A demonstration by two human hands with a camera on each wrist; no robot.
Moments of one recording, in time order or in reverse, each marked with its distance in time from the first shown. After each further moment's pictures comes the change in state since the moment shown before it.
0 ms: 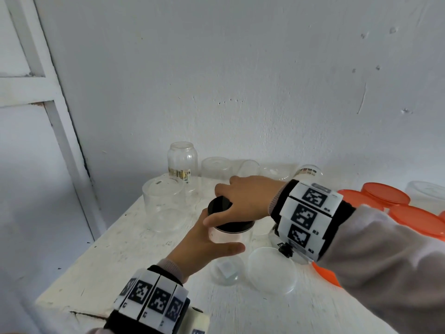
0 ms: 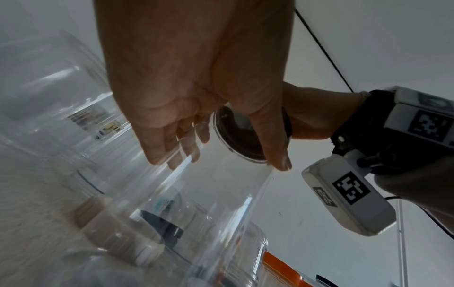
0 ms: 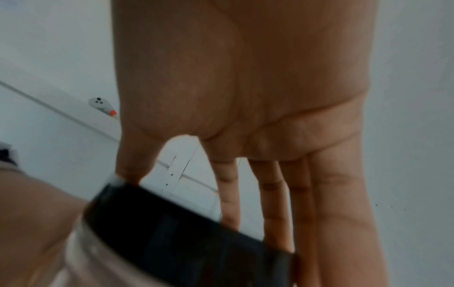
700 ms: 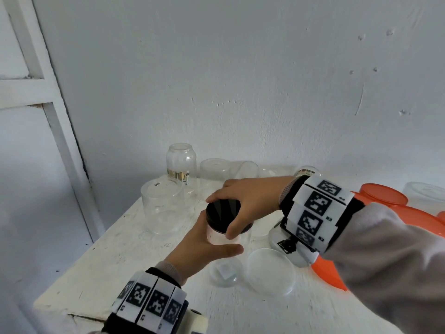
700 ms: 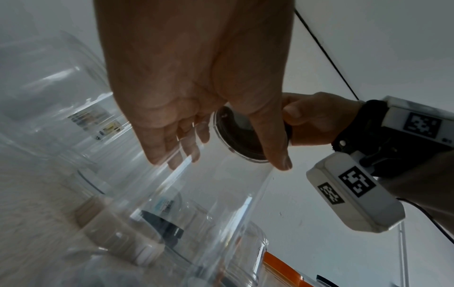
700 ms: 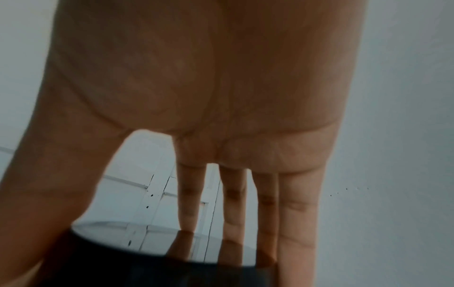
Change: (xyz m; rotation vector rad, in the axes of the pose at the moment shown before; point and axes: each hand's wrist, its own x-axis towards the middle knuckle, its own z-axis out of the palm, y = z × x) left_hand -0.003 0.005 0.002 0.023 0.028 -0.019; right_hand -0.008 0.015 -0.011 0.193 -0.137 -0.136
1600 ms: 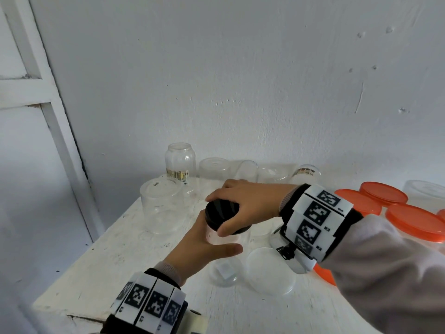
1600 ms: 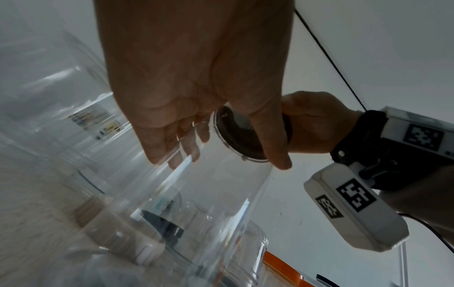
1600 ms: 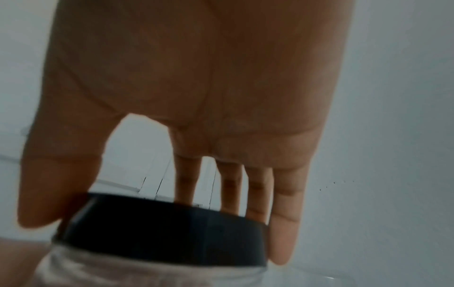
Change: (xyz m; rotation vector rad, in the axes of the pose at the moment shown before) left_hand 0.002 -0.004 0.000 -0.009 -0.008 0.013; right_hand 0.004 0.005 0.014 0.061 0.084 -0.006
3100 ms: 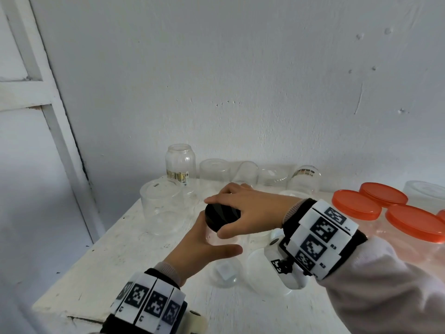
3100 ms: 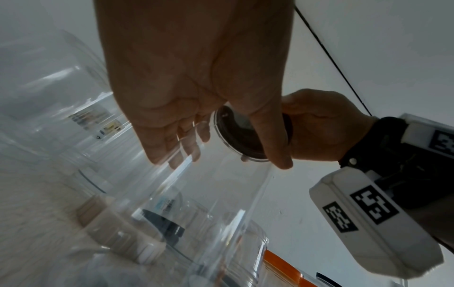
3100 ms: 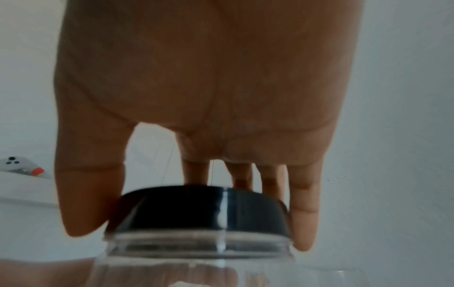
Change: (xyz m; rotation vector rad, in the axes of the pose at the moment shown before) left_hand 0.001 -0.003 -0.001 0.027 0.003 0.009; right_hand -0.006 0.000 0.014 0.081 0.073 -0.015
